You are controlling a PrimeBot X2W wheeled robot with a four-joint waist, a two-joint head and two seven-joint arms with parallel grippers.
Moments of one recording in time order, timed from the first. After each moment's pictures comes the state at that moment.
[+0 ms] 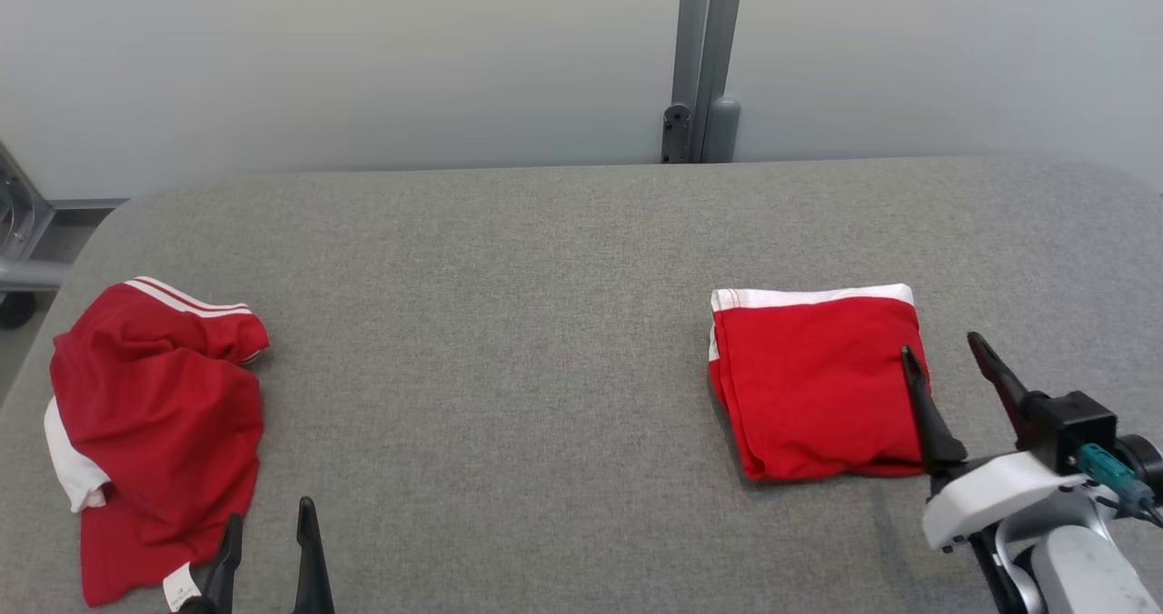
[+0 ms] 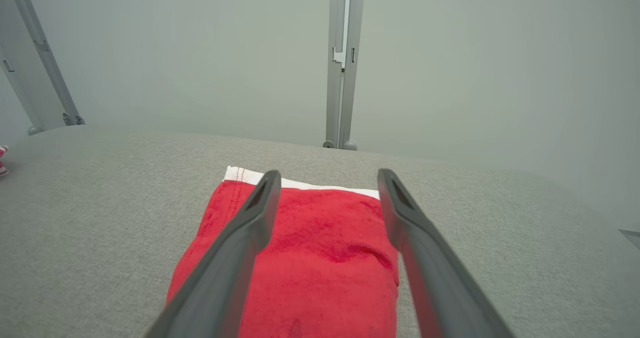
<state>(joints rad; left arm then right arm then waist) 0.21 0.05 -0.01 0.10 -0.29 -0.04 -0.26 -0.13 -0.20 0.07 0.33 0.17 0.13 -0.26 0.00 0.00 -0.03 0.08</state>
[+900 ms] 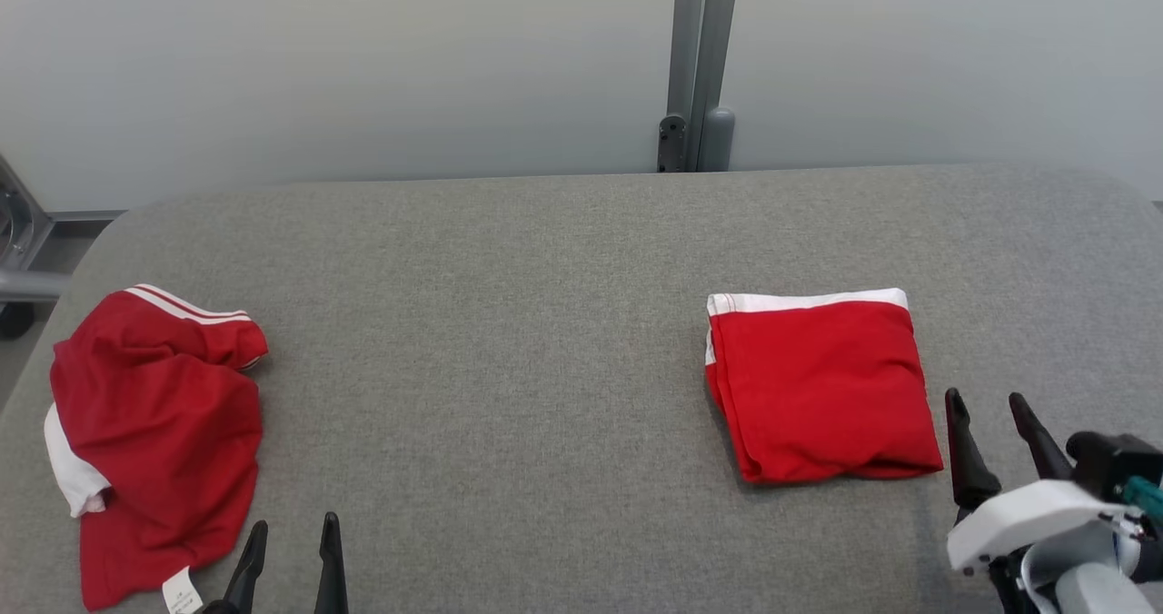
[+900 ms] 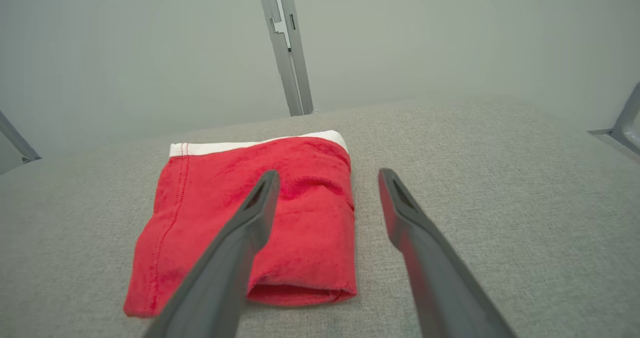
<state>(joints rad) 0.20 0.05 0.00 0.16 -0.24 -0.13 -0.26 -0.07 -0.15 -0.06 0.40 0.29 0.13 -0.25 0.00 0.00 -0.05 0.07</state>
